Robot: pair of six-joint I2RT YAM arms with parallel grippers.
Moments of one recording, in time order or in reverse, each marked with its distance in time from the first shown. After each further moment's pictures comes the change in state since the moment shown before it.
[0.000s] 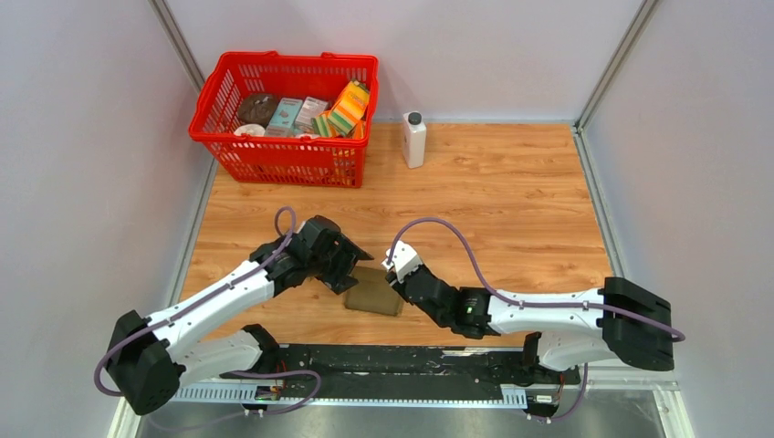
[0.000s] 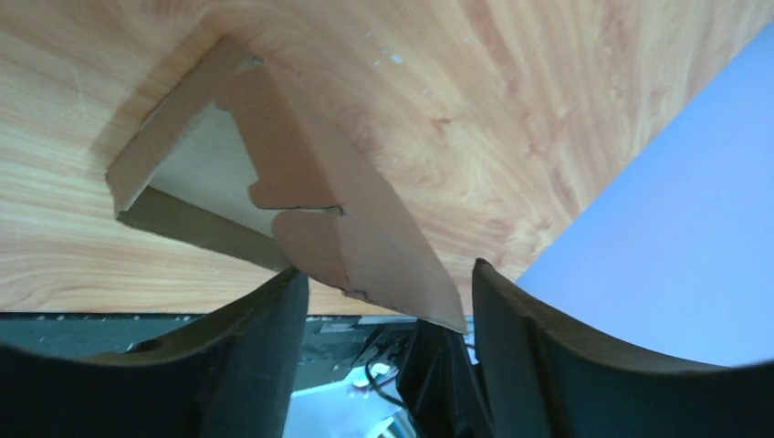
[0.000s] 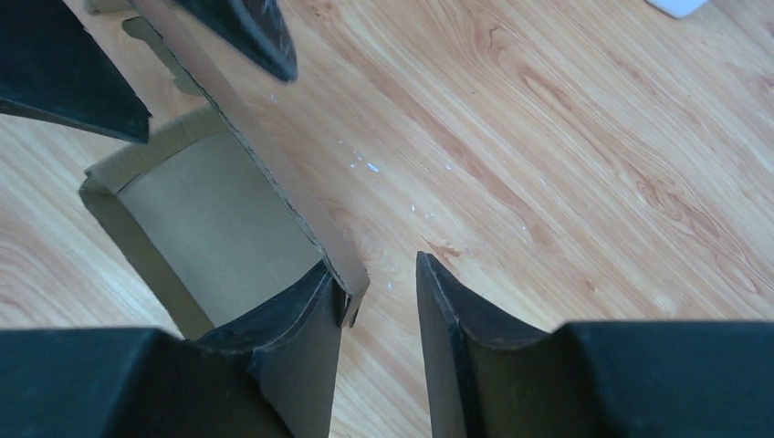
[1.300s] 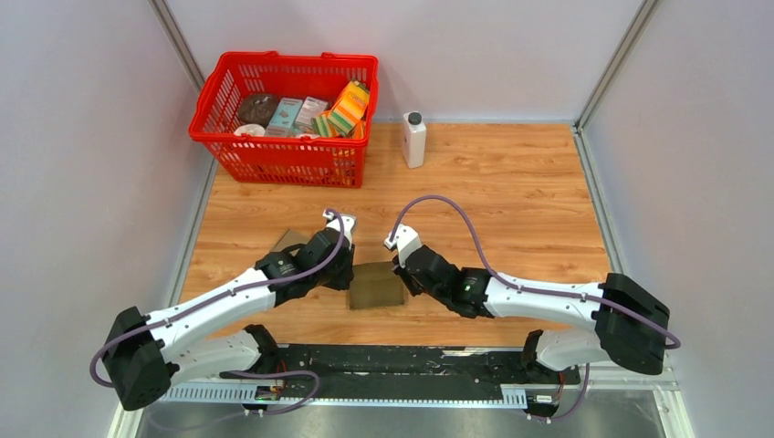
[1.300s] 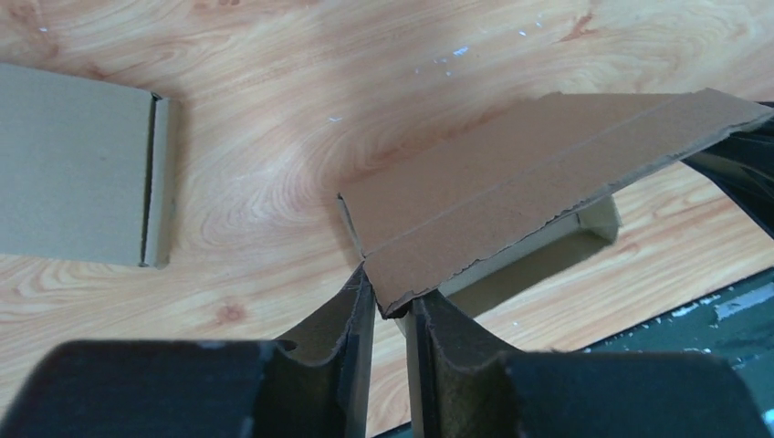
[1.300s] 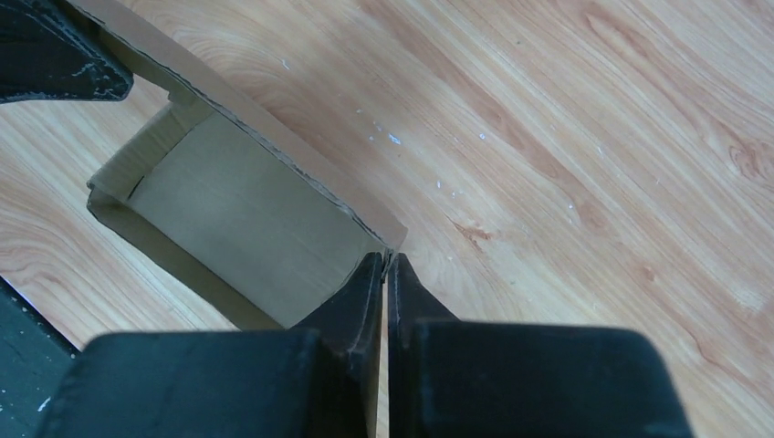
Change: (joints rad) left arm -0.129 -0.049 -0.049 0.068 -0.183 1.119; right arm -0.158 0.038 0.087 -0.157 -0.274 0.087
